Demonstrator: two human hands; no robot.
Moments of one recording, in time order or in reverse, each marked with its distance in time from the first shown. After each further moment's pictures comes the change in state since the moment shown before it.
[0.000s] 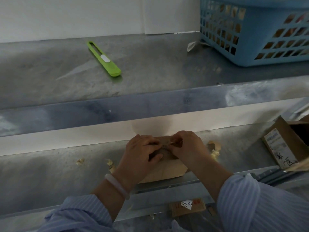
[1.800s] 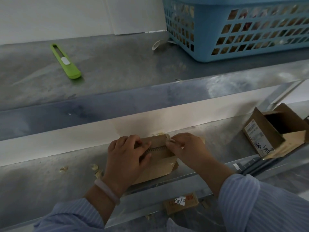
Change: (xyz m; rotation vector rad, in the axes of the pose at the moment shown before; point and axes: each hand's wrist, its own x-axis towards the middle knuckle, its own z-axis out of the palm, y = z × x) left_hand -0.001 0.016 0.007 0.279 0.067 -0.001; right_hand -0.016 0.053 -0.023 0.041 0.039 -0.137
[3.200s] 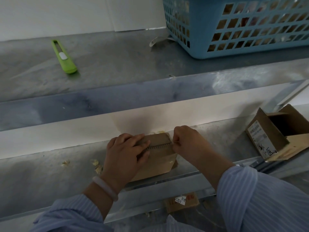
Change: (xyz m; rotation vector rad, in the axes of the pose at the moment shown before) left_hand -0.003 -0.001 0.006 0.009 0.040 0.020; right_hand 0.013 -0.003 -0.014 -0.257 -0.075 -0.091
